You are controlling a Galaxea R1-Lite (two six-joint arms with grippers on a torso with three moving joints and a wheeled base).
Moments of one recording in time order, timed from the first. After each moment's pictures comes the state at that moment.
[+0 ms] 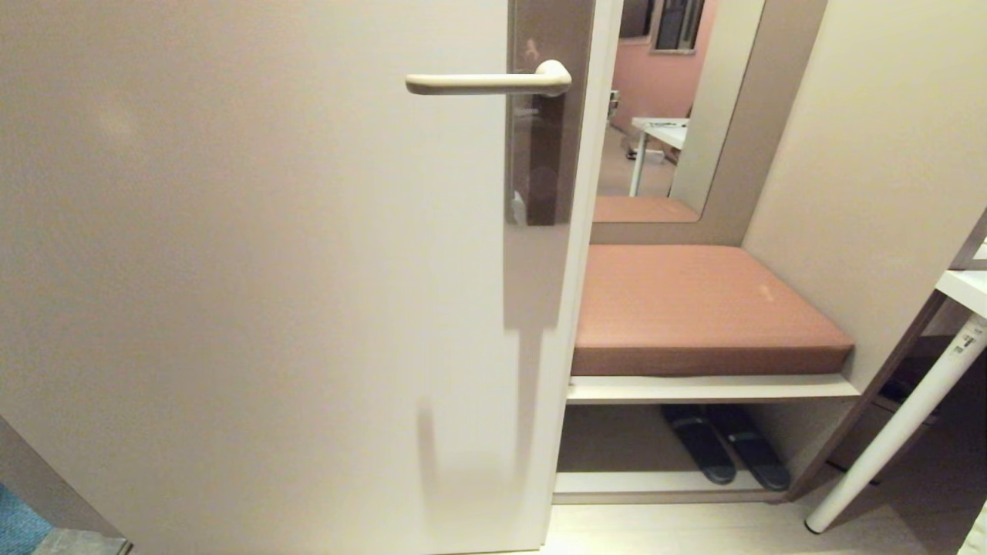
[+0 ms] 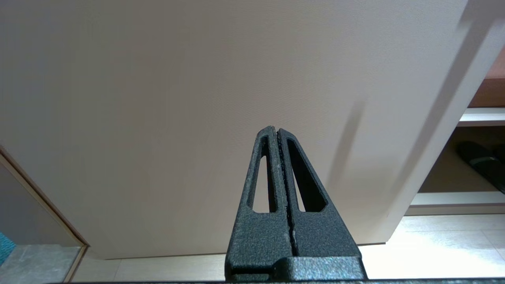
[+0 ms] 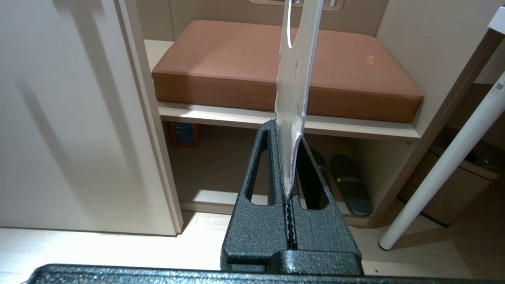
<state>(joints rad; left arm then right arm) 0.00 0.00 0.00 0.00 0.01 0.00 0.01 0.00 0.00 0.00 0.02 -0.02</state>
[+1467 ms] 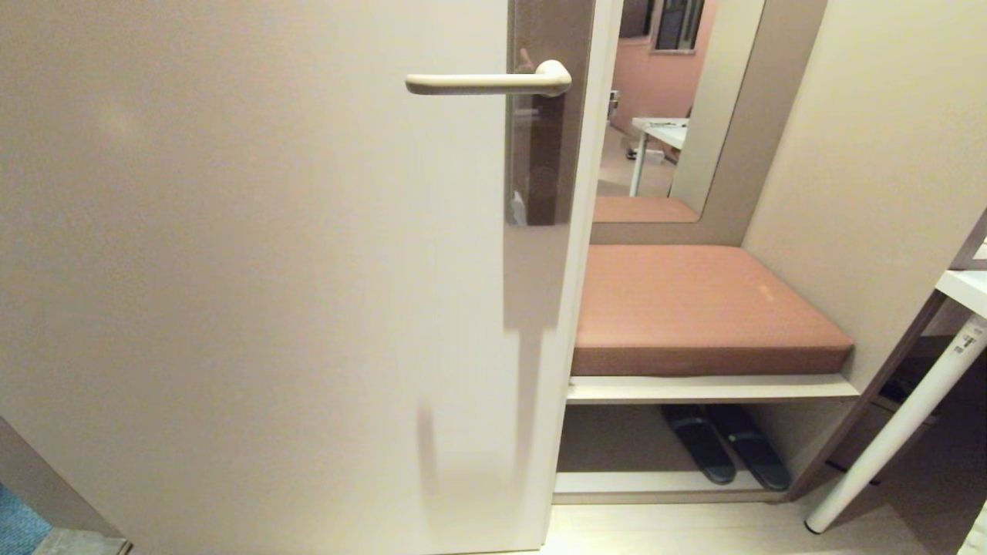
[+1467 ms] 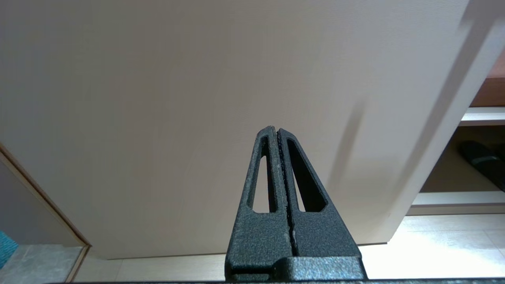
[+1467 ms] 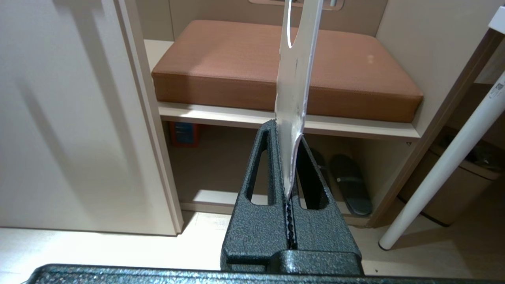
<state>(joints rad) 0.00 0.00 0.00 0.00 0.01 0.01 0.01 0.00 0.00 0.00 0.02 -0.01</state>
